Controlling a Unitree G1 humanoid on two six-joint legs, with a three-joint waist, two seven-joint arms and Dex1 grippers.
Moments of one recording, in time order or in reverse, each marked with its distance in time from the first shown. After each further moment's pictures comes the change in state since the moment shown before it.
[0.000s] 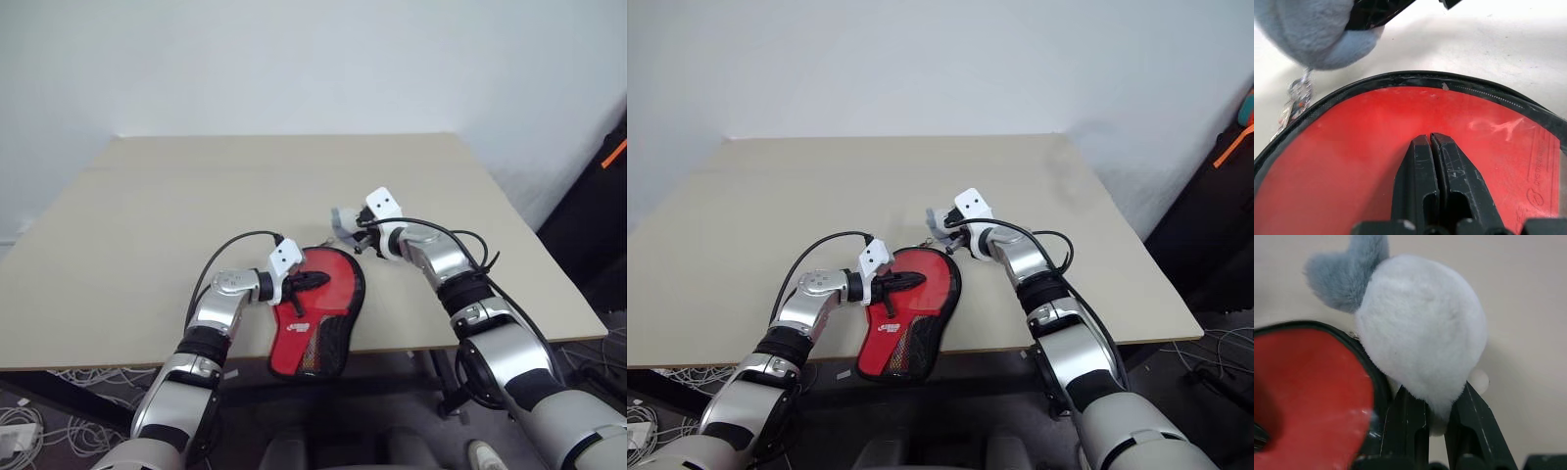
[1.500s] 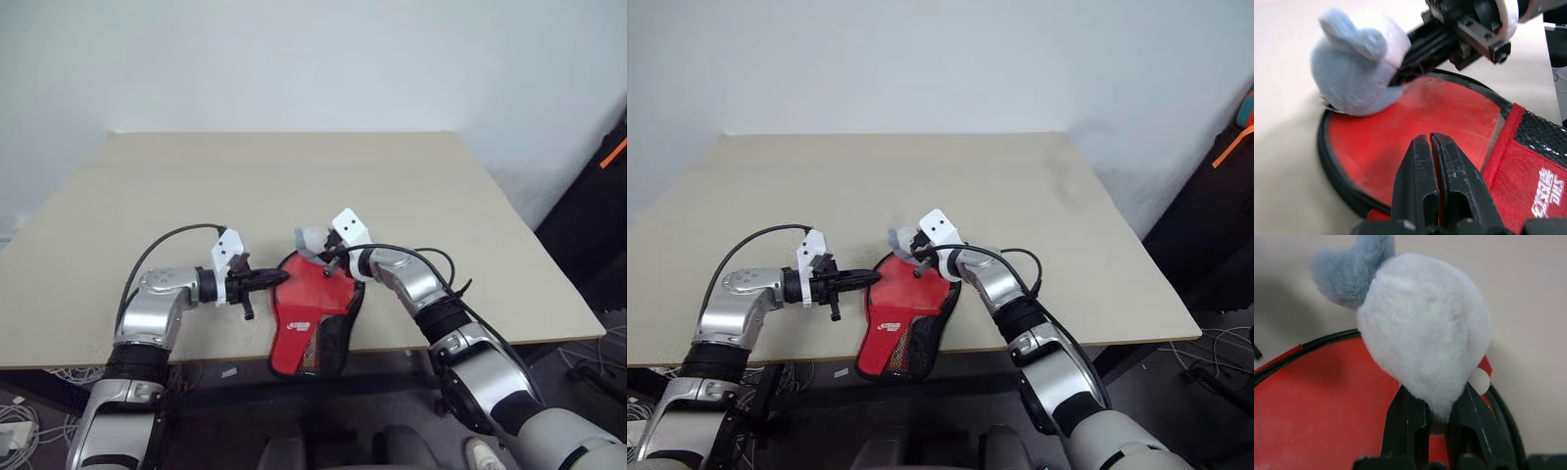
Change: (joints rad) left arm 0.151 0.216 0.136 -0.342 -0.160 0.273 -0.158; right arm 0.106 0.123 0.100 -0.181 0.037 0.002 0.000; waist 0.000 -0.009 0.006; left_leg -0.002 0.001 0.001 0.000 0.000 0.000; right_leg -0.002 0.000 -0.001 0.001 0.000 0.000
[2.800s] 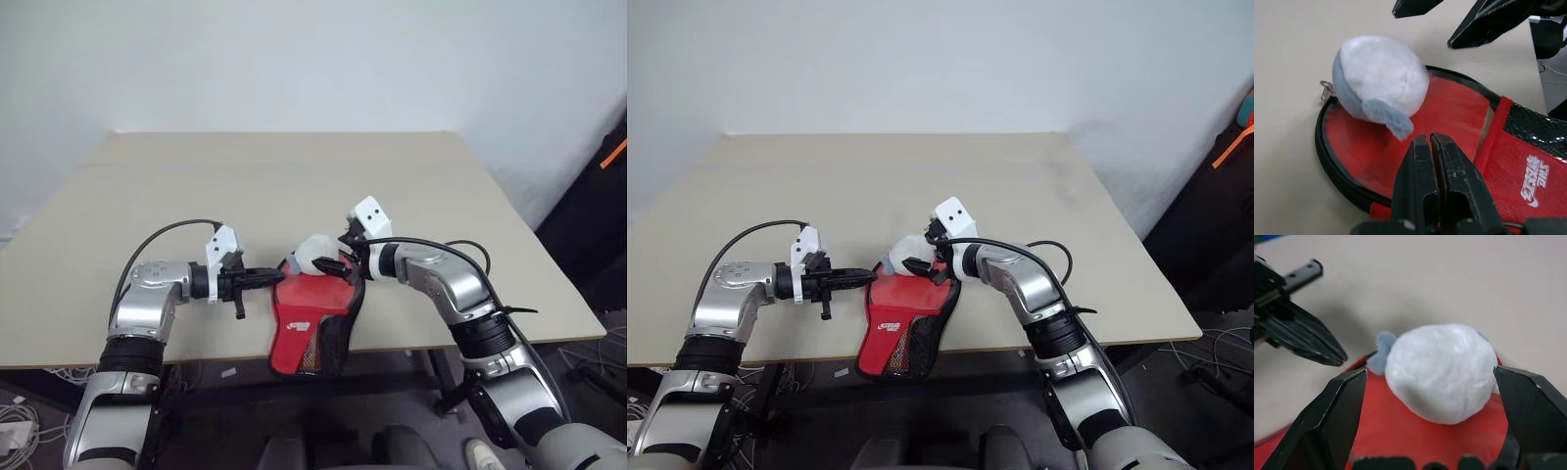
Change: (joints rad) left arm -0.034 0.037 0.036 0.032 0.027 -0.014 -0.097; right arm 0.130 -0.123 -0.006 -0.524 0.191 0.392 0.018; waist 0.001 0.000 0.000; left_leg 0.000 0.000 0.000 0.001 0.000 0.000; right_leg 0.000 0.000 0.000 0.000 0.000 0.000
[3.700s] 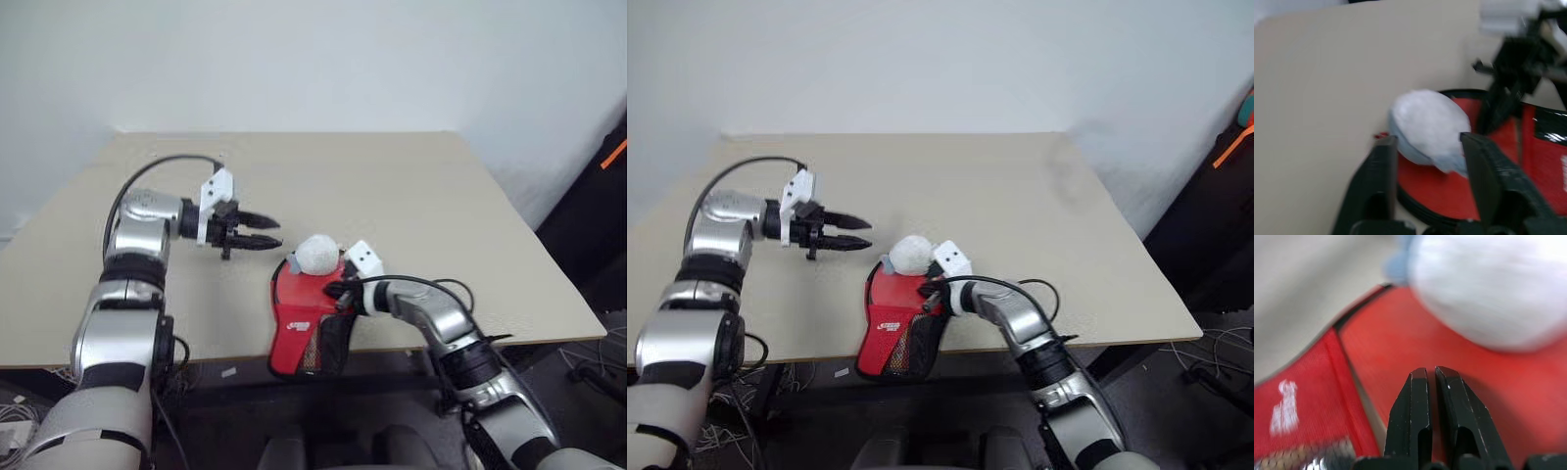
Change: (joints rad) left arm -0.436 0.010 -0.008 0.562 0.169 -0.339 -0.270; right arm 0.186 0.019 0.013 -0.046 -0.051 -0.003 0.061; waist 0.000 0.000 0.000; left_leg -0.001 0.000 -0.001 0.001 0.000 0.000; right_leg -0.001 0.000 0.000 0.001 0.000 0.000
